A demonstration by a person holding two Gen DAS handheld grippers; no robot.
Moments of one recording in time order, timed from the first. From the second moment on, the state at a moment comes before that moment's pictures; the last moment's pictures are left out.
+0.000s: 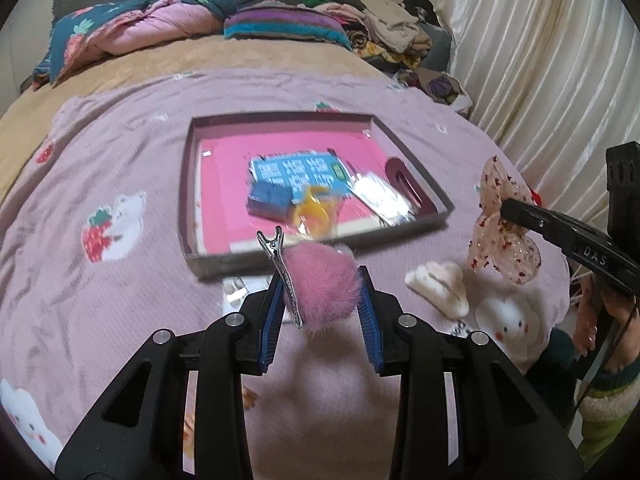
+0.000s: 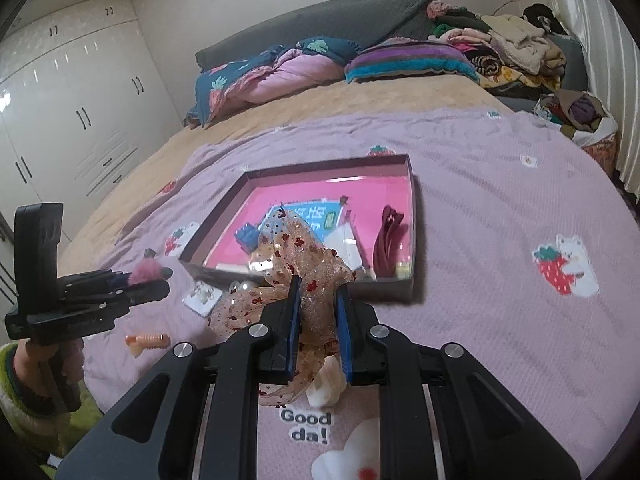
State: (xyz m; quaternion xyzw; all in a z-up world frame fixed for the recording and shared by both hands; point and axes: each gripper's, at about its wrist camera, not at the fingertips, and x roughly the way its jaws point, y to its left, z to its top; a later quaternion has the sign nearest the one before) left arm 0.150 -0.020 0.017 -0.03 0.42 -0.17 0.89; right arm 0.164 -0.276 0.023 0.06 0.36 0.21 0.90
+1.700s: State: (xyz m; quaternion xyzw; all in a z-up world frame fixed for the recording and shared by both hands) left arm 0.252 0.011 -0.016 -0.05 0.45 -0.12 0.88; right arm 0.277 -0.220 -0.030 0.02 0.41 0.19 0.89
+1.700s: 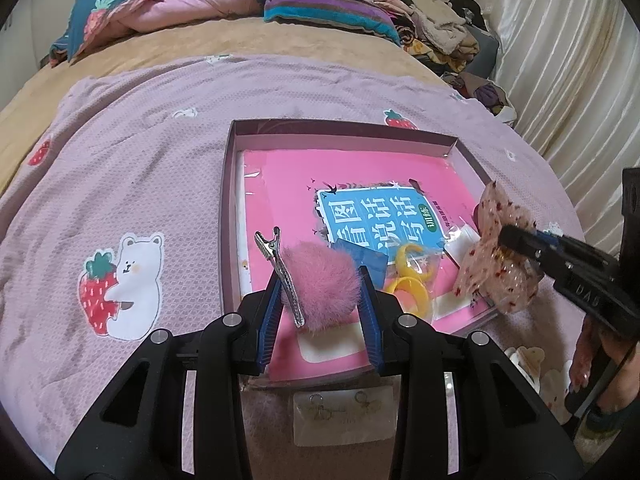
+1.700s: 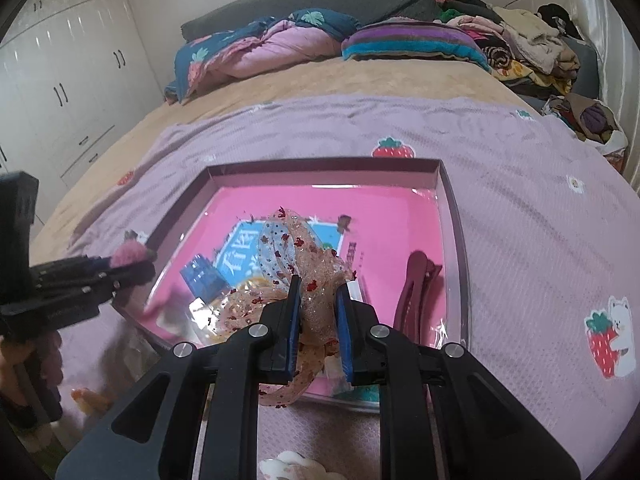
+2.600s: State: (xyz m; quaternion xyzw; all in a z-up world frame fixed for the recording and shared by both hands) left arm 0.227 0.009 0.017 -0.05 0.43 -0.11 0.90; right arm 0.236 -0.244 0.015 0.04 0.35 0.16 0.92
